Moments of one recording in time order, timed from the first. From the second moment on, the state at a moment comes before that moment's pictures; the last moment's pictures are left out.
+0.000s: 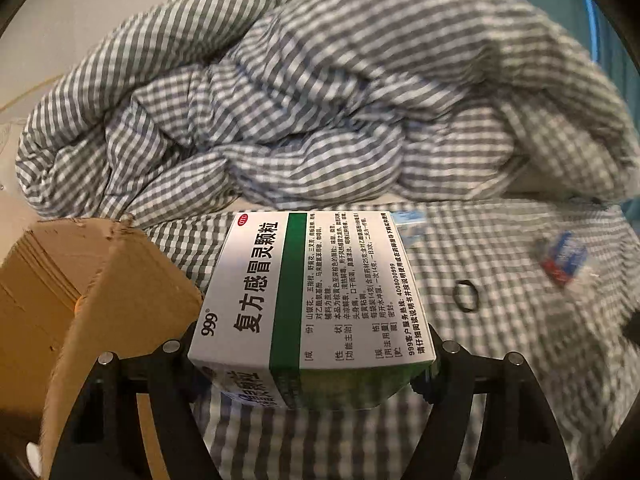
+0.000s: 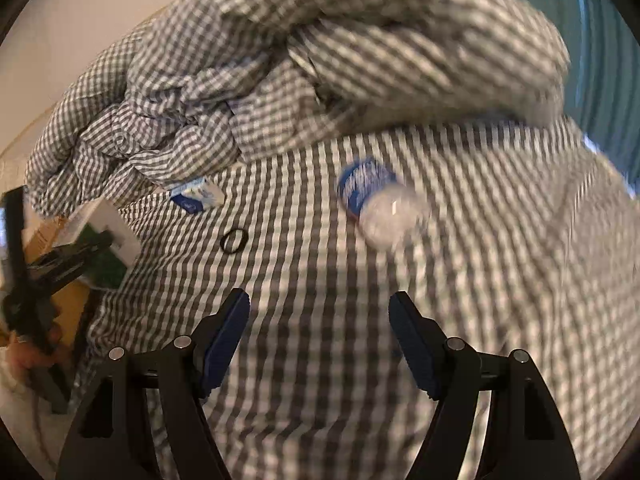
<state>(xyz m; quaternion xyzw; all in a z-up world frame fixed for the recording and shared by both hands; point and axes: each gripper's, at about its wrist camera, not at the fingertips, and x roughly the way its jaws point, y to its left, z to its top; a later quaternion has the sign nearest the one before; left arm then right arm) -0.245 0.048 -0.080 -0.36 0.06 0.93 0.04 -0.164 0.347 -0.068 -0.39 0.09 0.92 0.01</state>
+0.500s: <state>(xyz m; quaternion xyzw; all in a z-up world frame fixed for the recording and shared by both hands) -0.204 0.064 -0.074 -0.39 0.08 0.92 0.07 -0.279 0.379 -0.125 -0.45 -0.05 0.89 0.06</state>
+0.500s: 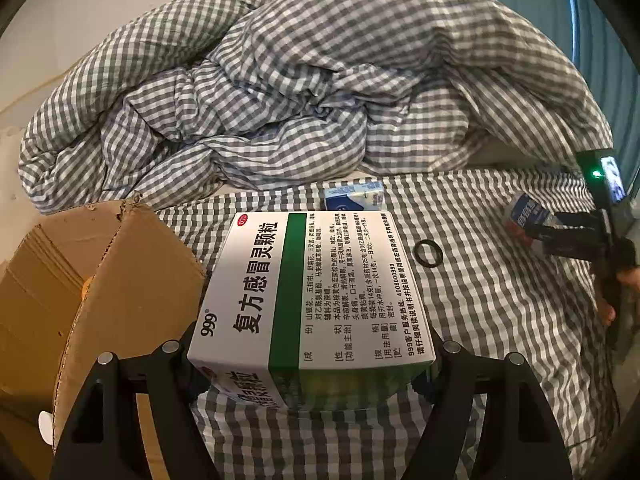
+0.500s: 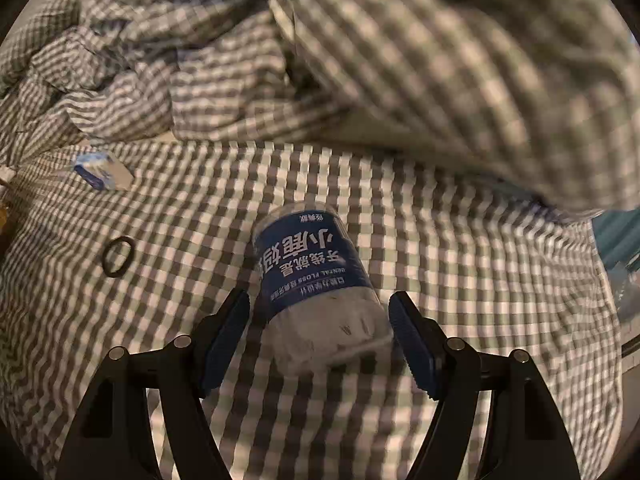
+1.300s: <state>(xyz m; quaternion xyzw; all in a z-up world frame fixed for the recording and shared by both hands) -0.162 0.064 -0.023 -0.36 0.09 0.93 0.07 -0.201 0.323 -0.019 -0.39 0.00 0.92 -0.01</state>
